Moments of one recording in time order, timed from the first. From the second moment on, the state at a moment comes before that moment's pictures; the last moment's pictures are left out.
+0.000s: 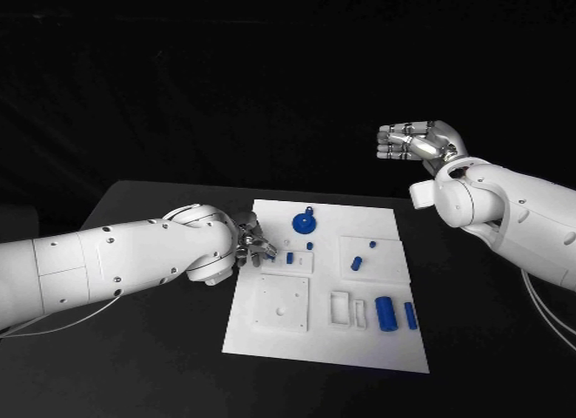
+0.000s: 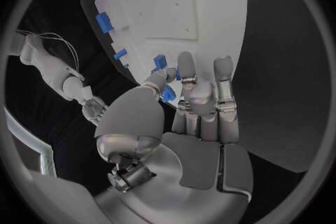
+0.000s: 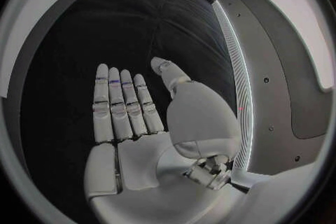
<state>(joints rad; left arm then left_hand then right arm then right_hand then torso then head) 1.37 -0.66 -0.24 1.44 -0.99 -0.17 -0.55 1.08 0.00 0.27 -0.14 0.71 1.19 0.07 0.06 0.80 1.47 -0.06 0.49 0.14 1.42 -0.13 1.22 0.82 0.03 1.30 -0.16 0.45 1.31 1.18 -0.68 0.25 1.12 -0.47 -0.35 0.22 1.21 -0.05 0.20 -0.19 0.52 1.00 0.15 0.06 0.06 1.07 0.14 0.07 0.06 1.06 0.14 0.07 0.06 0.15 1.05 0.16 0.07 0.07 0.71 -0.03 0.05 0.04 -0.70</state>
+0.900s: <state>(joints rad) 1.37 -0.66 -0.24 1.43 -1.01 -0.14 -0.55 1.08 0.00 0.27 -0.14 0.72 1.20 0.07 0.06 0.80 1.48 -0.05 0.49 0.14 1.43 -0.13 1.22 0.82 0.03 1.30 -0.15 0.45 1.31 1.18 -0.68 0.25 1.11 -0.48 -0.32 0.22 1.21 -0.05 0.20 -0.19 0.52 1.00 0.15 0.06 0.06 1.07 0.15 0.07 0.06 1.06 0.14 0.07 0.06 0.15 1.05 0.16 0.07 0.07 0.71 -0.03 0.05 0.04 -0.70</state>
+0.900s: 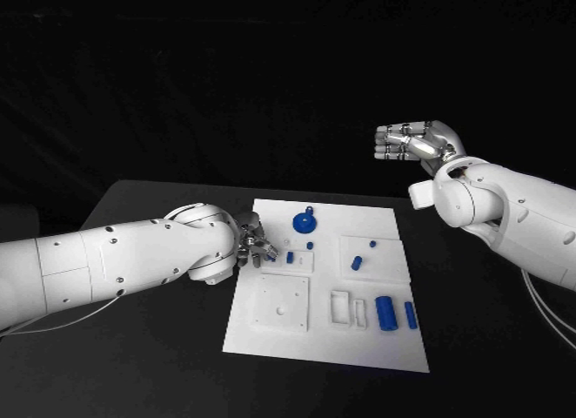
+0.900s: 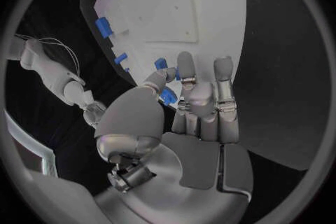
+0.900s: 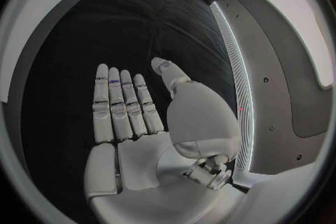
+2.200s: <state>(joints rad) 1.37 -0.63 -0.23 1.40 -1.03 -0.09 -0.56 1.08 0.00 0.27 -0.14 0.74 1.21 0.07 0.08 0.83 1.48 -0.05 0.50 0.14 1.44 -0.13 1.22 0.84 0.02 1.30 -0.15 0.46 1.31 1.18 -0.67 0.25 1.11 -0.49 -0.31 0.22 1.21 -0.04 0.19 -0.19 0.52 1.00 0.15 0.06 0.06 1.07 0.15 0.07 0.06 1.06 0.14 0.07 0.06 0.15 1.05 0.16 0.07 0.07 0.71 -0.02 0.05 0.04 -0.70</state>
